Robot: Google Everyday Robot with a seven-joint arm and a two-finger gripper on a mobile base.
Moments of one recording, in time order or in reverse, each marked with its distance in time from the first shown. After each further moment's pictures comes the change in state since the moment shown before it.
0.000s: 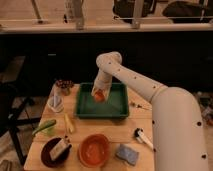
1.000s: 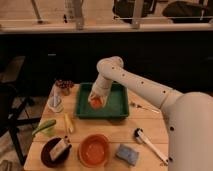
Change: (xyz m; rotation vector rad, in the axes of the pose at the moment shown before) arm -0.052 -0.002 -0.007 0.059 -0.038 -0.039
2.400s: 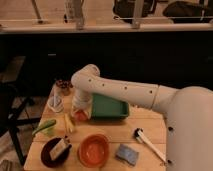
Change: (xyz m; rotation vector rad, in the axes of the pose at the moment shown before) arm -0.105 -0.049 0.026 -0.091 0.001 -0.177
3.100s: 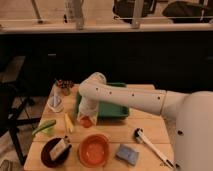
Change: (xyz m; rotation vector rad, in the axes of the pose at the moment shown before) arm -0.015 0.037 0.026 -0.011 -0.004 0.129
